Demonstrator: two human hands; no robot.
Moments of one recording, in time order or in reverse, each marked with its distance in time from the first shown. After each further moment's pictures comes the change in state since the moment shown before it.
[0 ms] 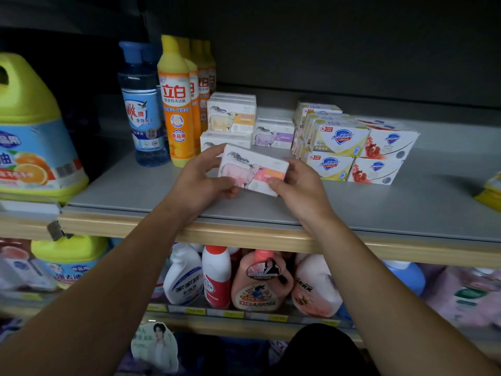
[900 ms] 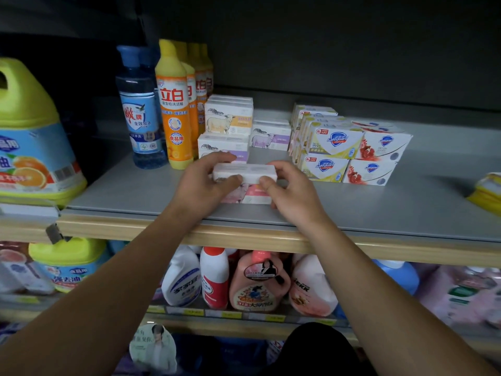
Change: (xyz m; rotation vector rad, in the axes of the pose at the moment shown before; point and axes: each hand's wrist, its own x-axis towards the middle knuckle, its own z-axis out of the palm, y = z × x) left_hand -0.002 0.003 0.009 0.540 0.137 0.181; right_hand -0.005 -0.009 0.001 -0.248 -0.007 -0.100
